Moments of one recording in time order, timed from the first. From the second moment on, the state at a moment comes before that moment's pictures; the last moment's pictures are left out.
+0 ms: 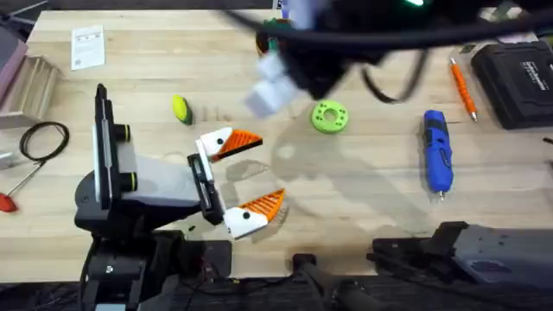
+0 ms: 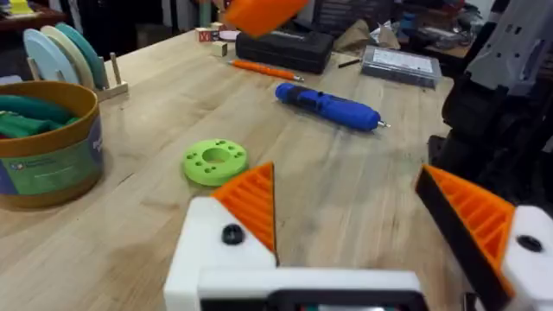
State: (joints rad) left arm -0.01 0.01 0.01 -0.13 1.18 0.01; right arm 0.82 1.48 1.62 -1.10 0.00 0.05
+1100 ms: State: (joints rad) left arm -0.01 0.01 0.01 -0.13 1.18 0.01; right arm 0.30 0.97 1.13 -1.24 0.00 0.28
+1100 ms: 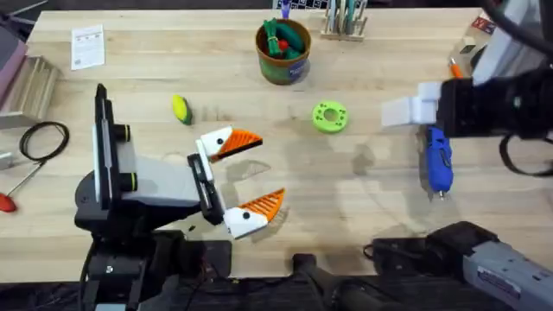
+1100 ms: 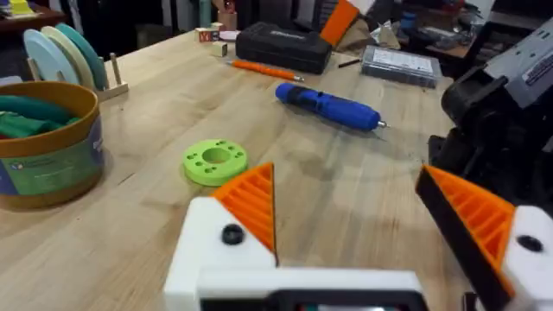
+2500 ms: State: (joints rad) left arm -0.01 0.01 0.01 -0.13 1.19 0.01; right arm -0.15 1.25 1.02 -1.13 0.11 0.28
